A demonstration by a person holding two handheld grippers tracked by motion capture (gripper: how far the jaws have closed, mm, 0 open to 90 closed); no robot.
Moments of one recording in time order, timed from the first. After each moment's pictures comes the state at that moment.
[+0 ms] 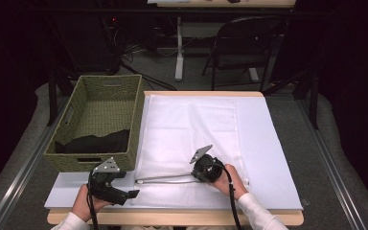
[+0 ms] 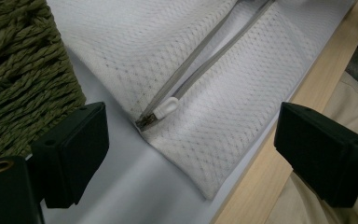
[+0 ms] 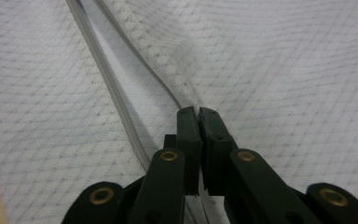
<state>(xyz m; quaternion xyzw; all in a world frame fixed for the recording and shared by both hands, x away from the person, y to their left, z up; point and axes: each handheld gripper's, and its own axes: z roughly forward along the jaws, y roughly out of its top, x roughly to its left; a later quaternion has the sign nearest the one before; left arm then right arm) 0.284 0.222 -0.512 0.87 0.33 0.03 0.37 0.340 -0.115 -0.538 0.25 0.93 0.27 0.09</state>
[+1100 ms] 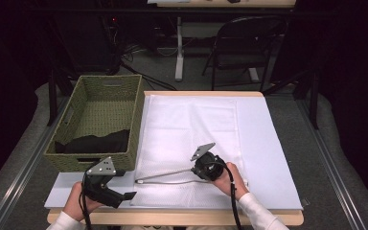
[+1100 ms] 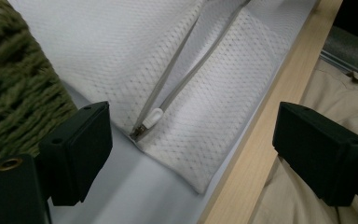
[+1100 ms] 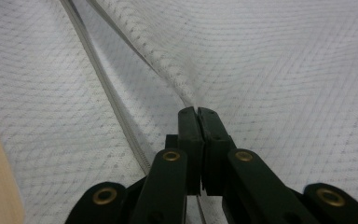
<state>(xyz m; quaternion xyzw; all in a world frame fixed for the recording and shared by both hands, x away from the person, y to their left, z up) 0.275 0.227 -0.484 0.89 0.27 0.05 0.38 0.336 -0.117 -0.521 0.26 0.92 0.29 0.11</state>
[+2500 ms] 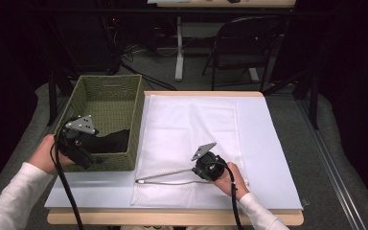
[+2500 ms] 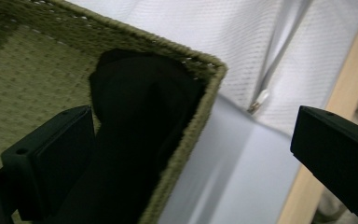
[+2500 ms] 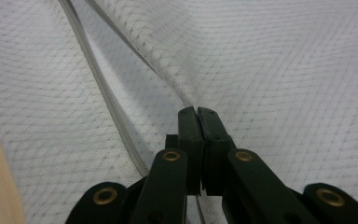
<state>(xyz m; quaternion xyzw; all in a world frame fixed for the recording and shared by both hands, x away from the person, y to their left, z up) 0.355 0.275 -0.392 0.94 0.20 0.10 0.26 0.336 -0.119 -0.520 0.26 0.92 0.29 0.11</state>
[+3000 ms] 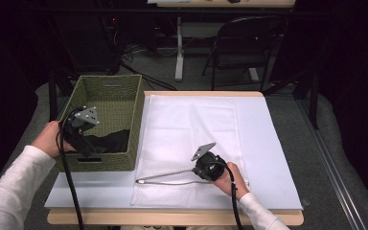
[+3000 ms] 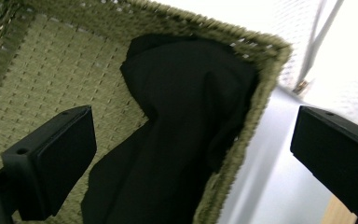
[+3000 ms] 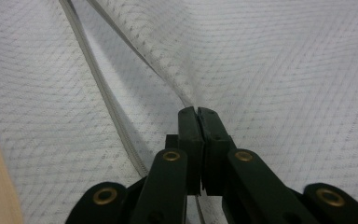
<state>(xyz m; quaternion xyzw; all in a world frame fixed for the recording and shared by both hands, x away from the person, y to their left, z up) 0.393 0.276 -0.396 0.96 0.18 0.11 0.20 0.337 -0.119 -0.521 0.26 0.92 0.28 0.10</state>
